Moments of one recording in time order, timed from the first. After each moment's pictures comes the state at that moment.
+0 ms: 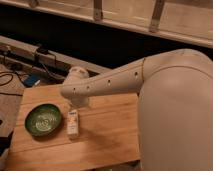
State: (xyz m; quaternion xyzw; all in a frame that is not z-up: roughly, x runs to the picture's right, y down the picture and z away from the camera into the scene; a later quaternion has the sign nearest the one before) arm -0.136 0.103 0.759 -0.22 0.13 0.64 0.73
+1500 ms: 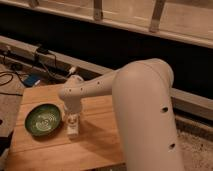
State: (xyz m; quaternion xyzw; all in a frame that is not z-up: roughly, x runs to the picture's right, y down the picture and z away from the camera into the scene) arm -0.191 0.165 0.819 -0.31 0.14 0.60 0.73
